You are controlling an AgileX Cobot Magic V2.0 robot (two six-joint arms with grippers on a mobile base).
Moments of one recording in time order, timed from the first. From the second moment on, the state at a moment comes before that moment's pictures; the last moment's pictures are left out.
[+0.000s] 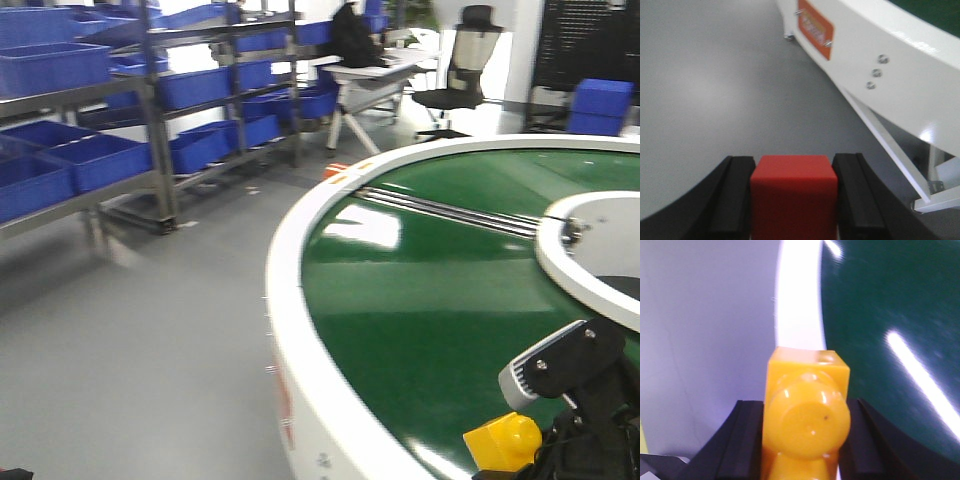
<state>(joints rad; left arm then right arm) -0.33 0.84 -0.80 0.04 0.79 -0.06 0.40 1.06 -0.84 0.10 0.66 -0.23</state>
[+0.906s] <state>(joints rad) -0.33 0.84 -0.80 0.04 0.79 -0.06 0.40 1.06 -0.84 0.10 0.67 -0.23</state>
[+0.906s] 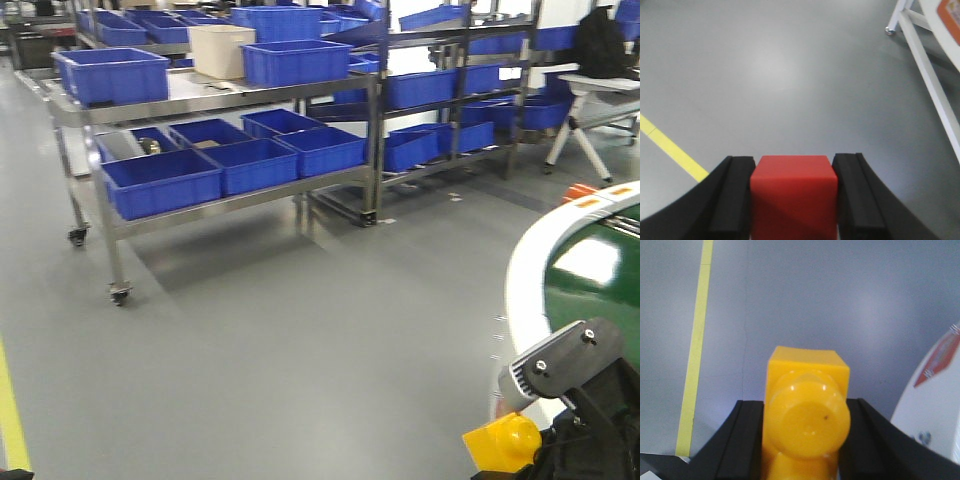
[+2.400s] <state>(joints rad) -0.33 0.84 -0.80 0.04 0.79 -0.06 0.40 1.06 -0.84 0.10 0.67 -0.23</state>
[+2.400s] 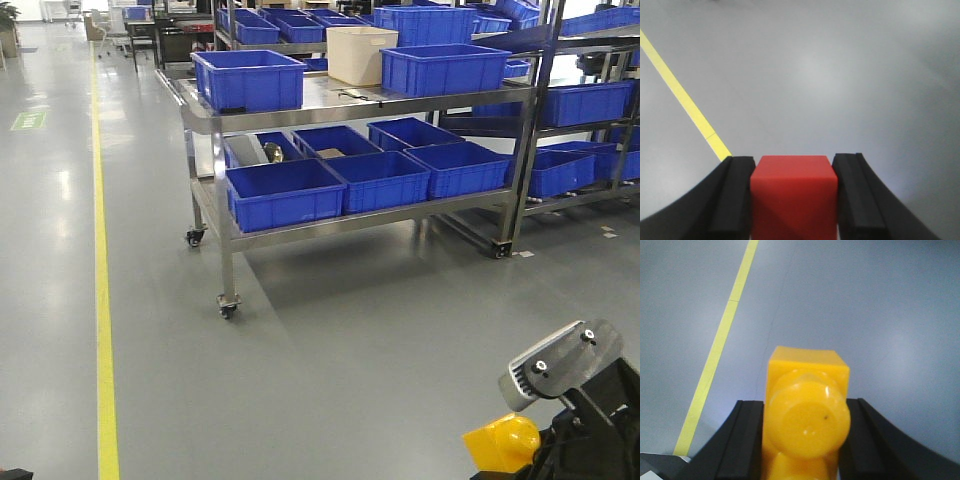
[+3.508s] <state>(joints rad) -0.33 0.84 -0.80 0.04 0.79 -0.06 0.40 1.06 -0.84 0.10 0.67 -0.23</state>
